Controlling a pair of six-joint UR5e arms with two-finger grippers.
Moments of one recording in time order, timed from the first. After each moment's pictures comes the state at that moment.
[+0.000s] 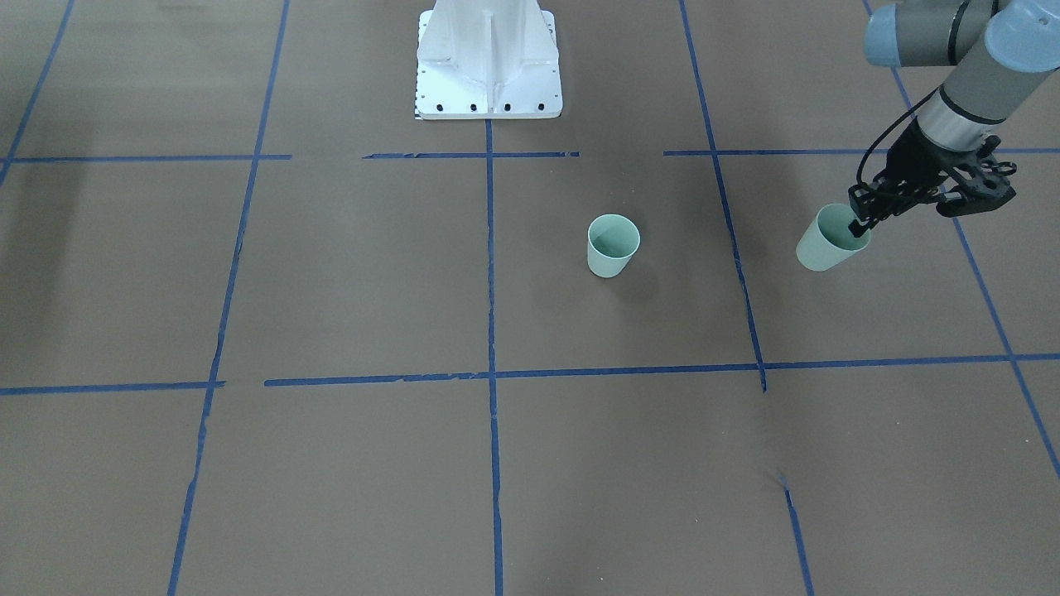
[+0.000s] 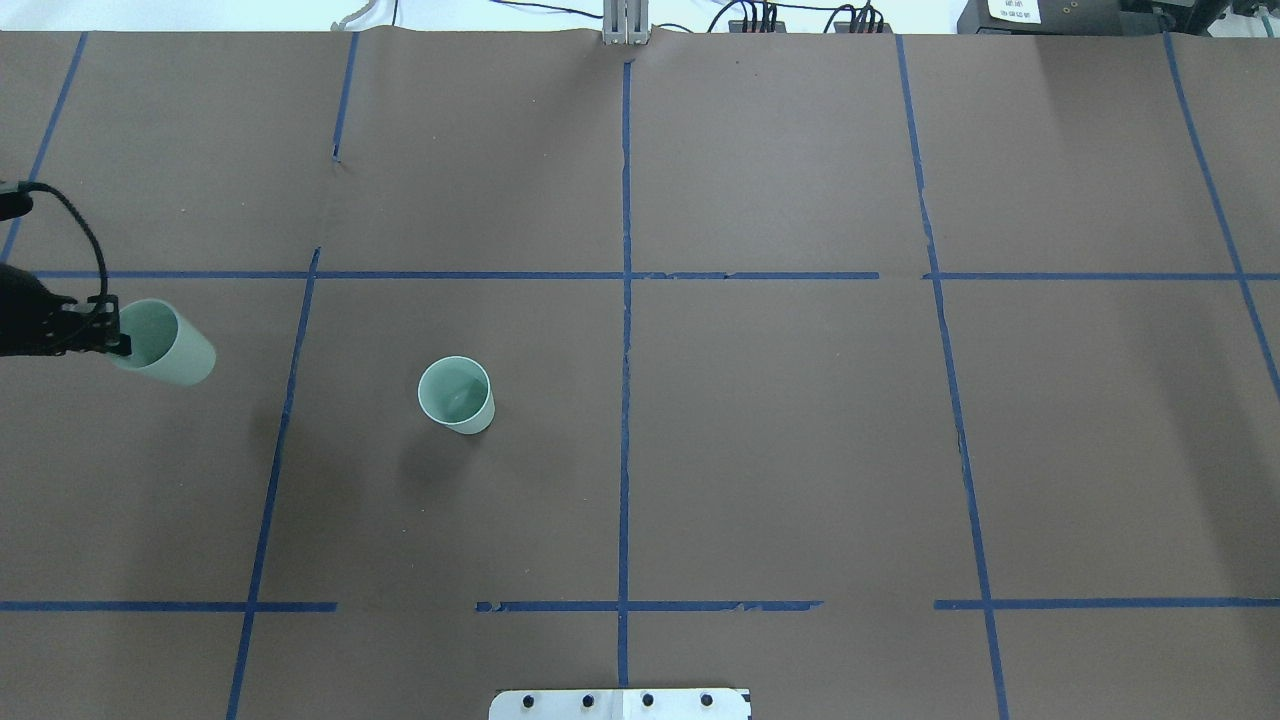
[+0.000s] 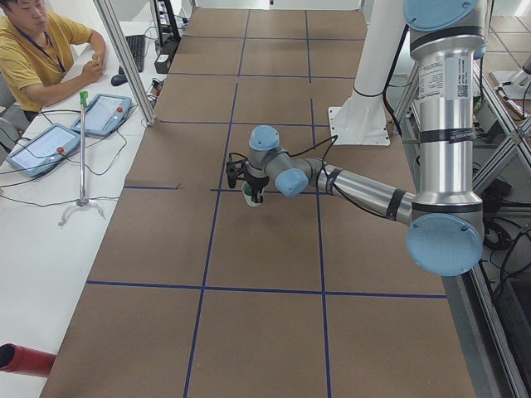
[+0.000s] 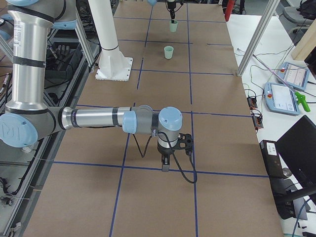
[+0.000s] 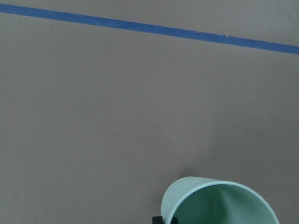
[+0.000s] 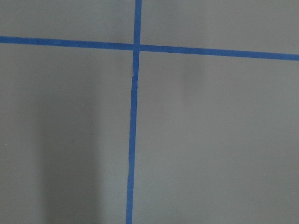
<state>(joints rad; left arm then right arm) -0.95 -1.57 -1.95 -1.91 -2.12 -1.16 1.56 -1.71 1.79 -1.68 2.26 -0.04</state>
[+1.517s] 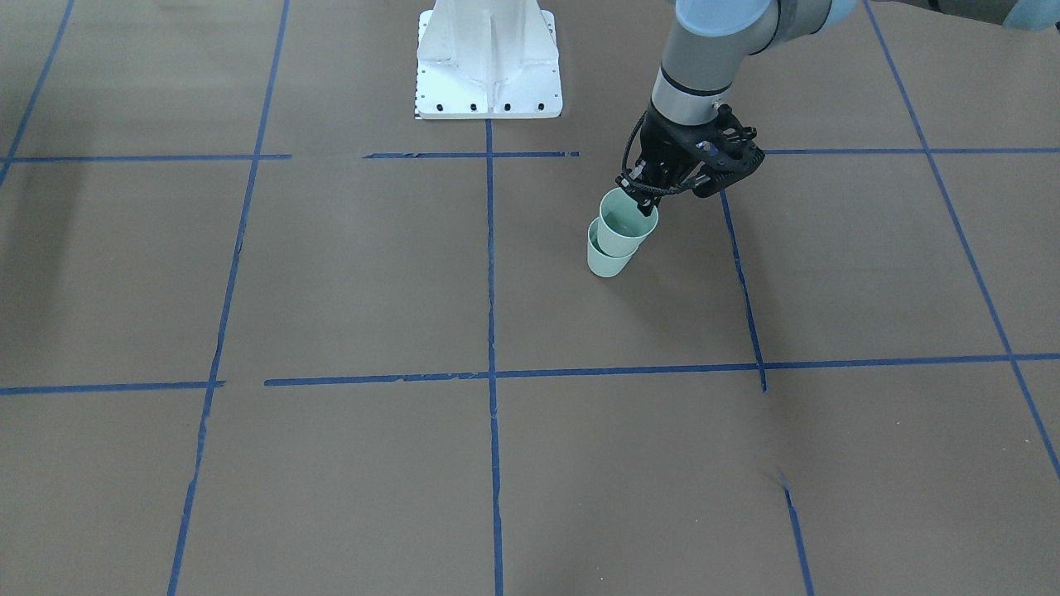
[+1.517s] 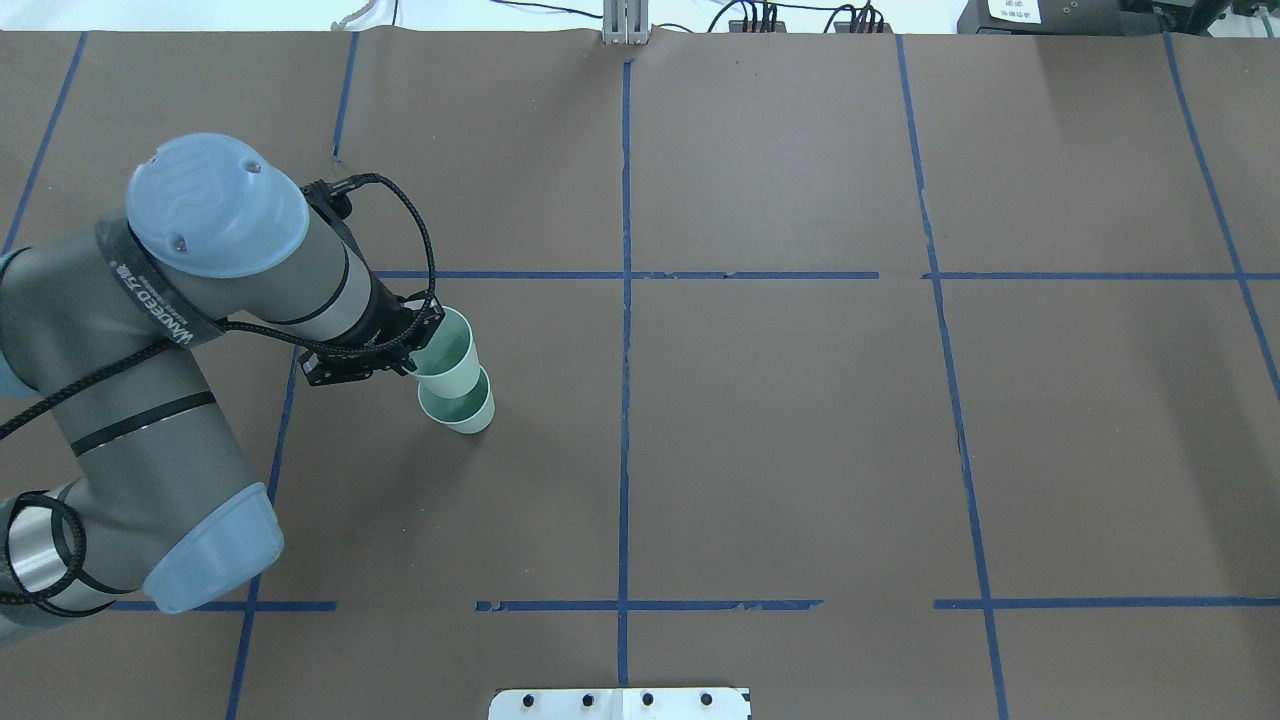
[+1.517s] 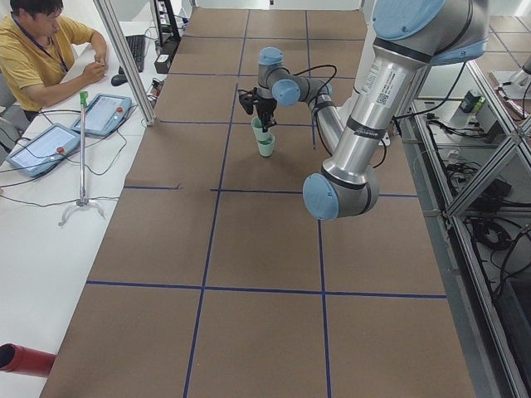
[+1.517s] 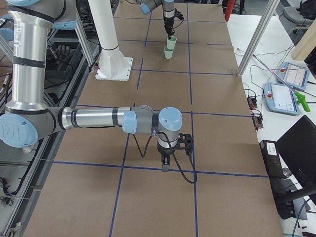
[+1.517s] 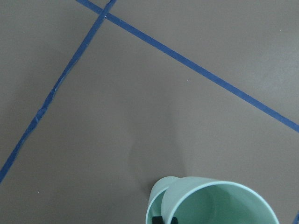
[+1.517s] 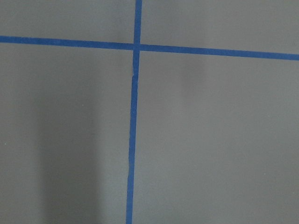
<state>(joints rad) -0.63 -2.05 -1.99 -1.42 -1.93 -1.65 1.56 -1.71 1.79 -1.68 2.26 -0.04</state>
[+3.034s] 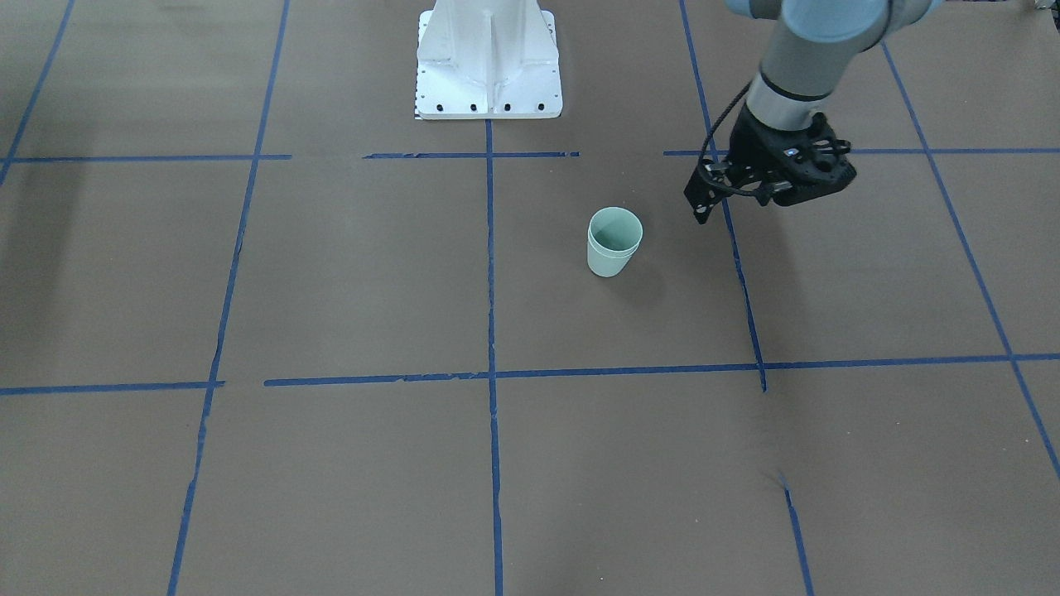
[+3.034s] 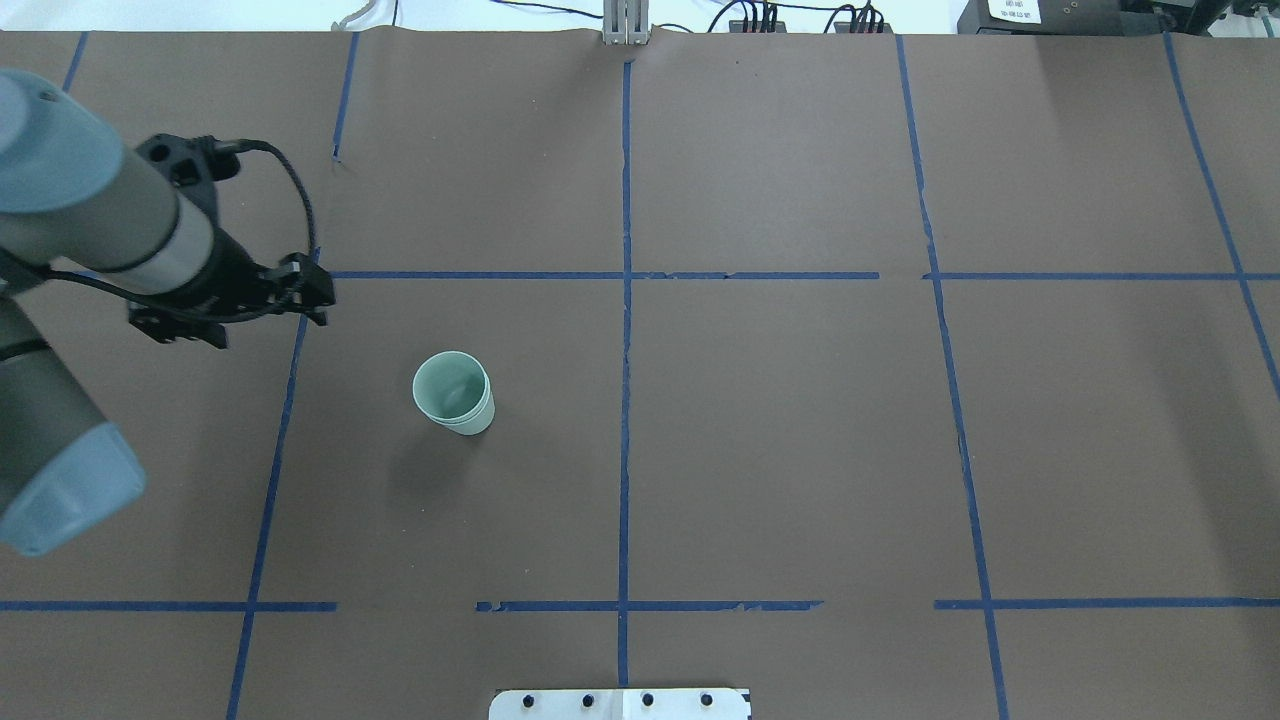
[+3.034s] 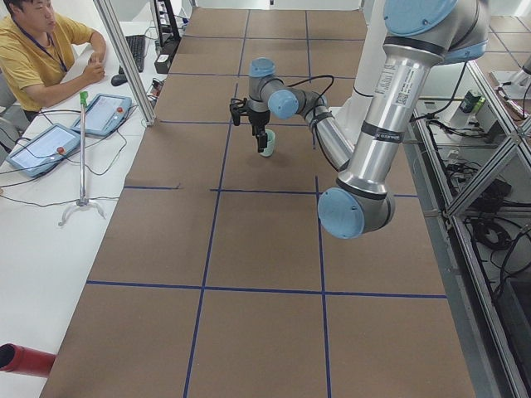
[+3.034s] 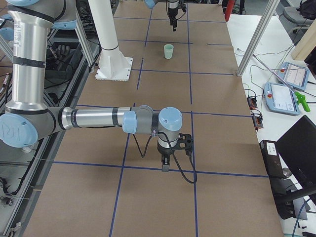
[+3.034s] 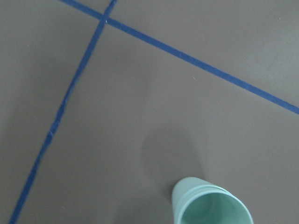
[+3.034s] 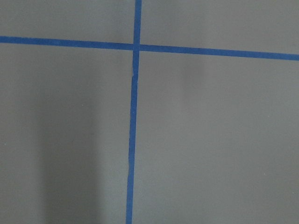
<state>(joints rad) -0.85 -1.84 -2.06 -1.44 -2.06 -1.11 1.56 -1.71 1.79 -1.68 2.26 -0.04</state>
